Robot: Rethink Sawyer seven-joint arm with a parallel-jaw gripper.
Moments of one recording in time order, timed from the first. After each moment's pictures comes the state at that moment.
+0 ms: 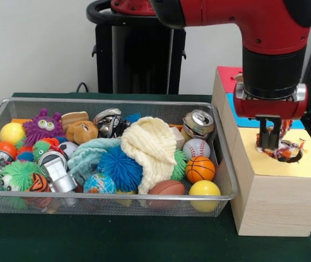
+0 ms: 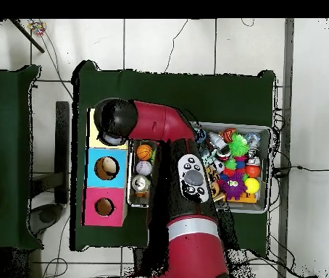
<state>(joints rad) -0.11 -0.50 0.10 1.33 0.11 0.80 1.93</state>
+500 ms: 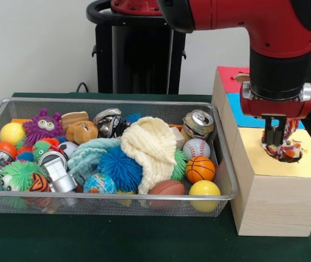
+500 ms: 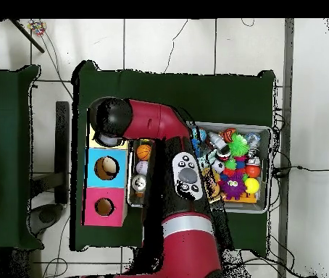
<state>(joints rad) -0.09 -0.49 0.10 1.31 0.11 0.86 1.93</state>
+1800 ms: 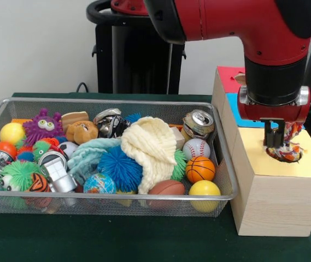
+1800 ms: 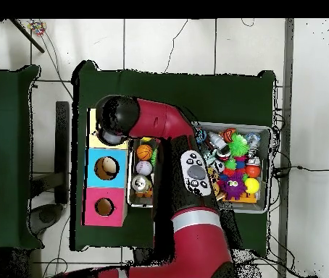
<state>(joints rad) -0.14 -0.47 0.15 1.31 0.12 0.87 1.93</state>
